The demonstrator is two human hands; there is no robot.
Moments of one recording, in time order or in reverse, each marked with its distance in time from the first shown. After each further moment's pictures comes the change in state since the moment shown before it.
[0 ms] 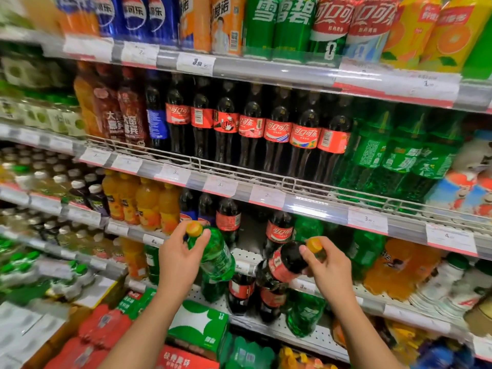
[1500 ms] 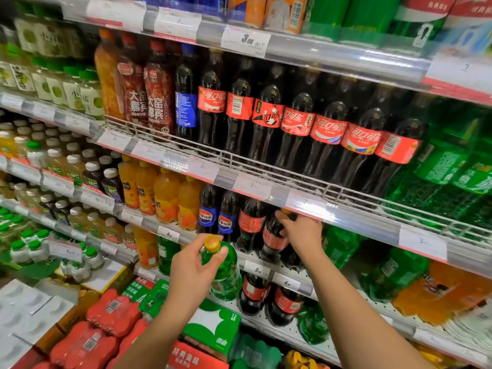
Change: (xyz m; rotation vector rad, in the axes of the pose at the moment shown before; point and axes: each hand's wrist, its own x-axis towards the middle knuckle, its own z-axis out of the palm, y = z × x) left_hand 0.012 -0.051 -0.018 -0.092 -0.124 -0.122; right_hand 0.110 -0.068 0.134 -0.201 -0.249 0.265
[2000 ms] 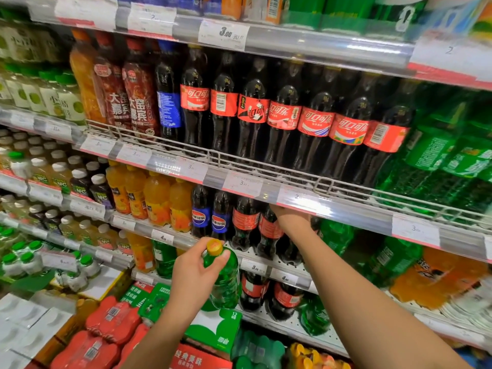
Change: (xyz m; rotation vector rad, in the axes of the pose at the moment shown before) left_hand 0.005 -0.006 0.012 0.080 -0.085 -0.022; right_hand 0.023 -0.010 0.005 0.073 -0.148 0.131
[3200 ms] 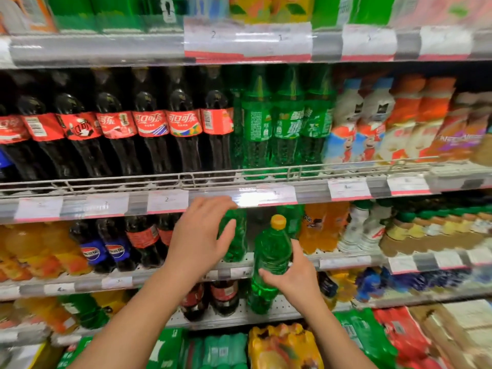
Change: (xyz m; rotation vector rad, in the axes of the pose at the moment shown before) left_hand 0.017 0.161 0.170 0.506 -0.214 0.821; right_hand -0.144 0.238 -0.111 0.198 0.371 -0.114
